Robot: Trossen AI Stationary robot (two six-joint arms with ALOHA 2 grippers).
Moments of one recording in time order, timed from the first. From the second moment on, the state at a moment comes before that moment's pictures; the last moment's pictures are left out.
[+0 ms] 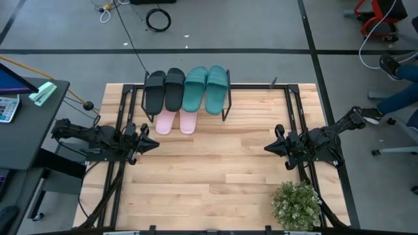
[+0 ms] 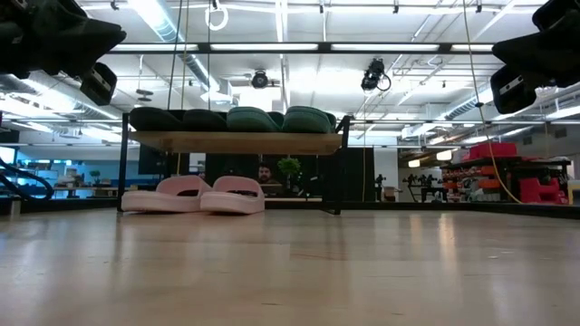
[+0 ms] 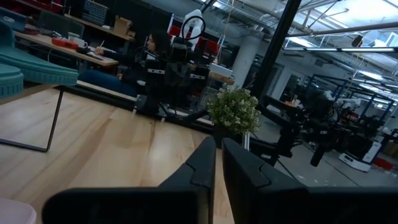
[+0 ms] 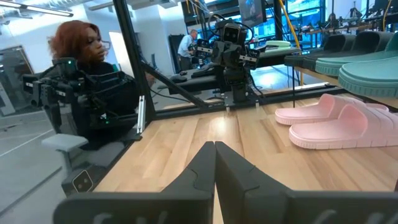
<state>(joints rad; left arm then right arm) -0.27 0.01 0.04 0.11 -0.18 -0.35 0.45 0.03 0.03 0.05 0.32 0.21</state>
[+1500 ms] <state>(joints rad) -0.27 0.01 0.04 0.11 -0.18 -0.35 0.45 0.03 0.03 0.05 0.32 0.21</state>
